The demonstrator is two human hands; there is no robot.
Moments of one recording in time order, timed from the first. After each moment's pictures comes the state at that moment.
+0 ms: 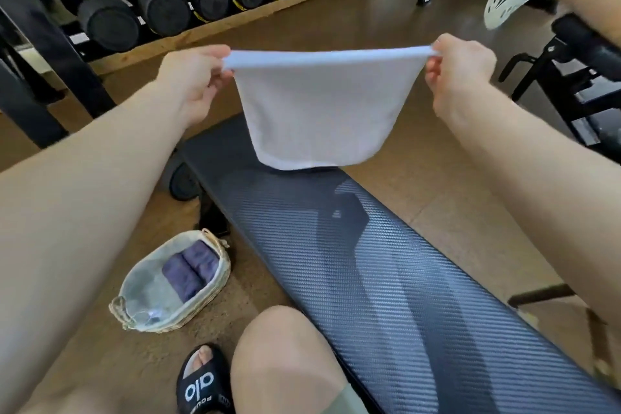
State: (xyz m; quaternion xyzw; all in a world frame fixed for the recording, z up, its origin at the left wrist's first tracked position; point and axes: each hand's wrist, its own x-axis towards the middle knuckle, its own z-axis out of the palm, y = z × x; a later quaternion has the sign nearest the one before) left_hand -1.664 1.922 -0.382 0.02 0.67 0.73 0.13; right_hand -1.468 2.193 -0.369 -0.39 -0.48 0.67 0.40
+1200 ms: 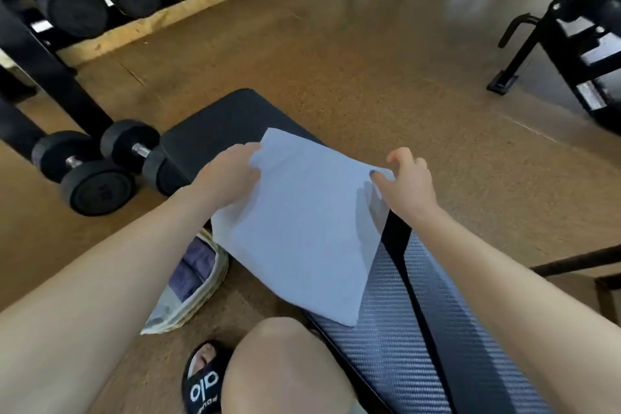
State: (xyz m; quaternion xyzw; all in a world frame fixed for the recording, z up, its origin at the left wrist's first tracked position) left_hand -1.629 1.906 -0.545 0.37 0.91 0.14 0.13; right_hand -1.404 2.139 -0.559 -0.42 -0.84 0.34 0.10
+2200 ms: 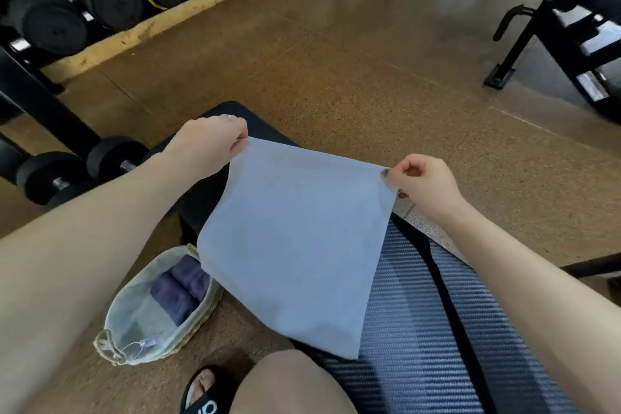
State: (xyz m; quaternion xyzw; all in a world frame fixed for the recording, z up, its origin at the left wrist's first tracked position) left_hand -1.678 1.953 -0.492 0.52 0.85 -0.03 -0.05; right_hand -1.399 2.185 -0.544 -0.39 -0.78 0.48 0.14
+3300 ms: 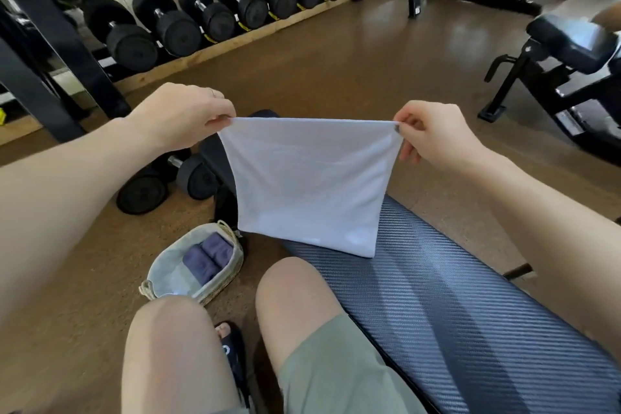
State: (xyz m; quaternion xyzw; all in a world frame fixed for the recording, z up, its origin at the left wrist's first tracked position) left_hand -1.564 1.816 -0.335 0.59 0.79 -0.05 -0.19; right_hand -1.324 2.125 -0.383 -0.22 -0.92 0.28 0.17
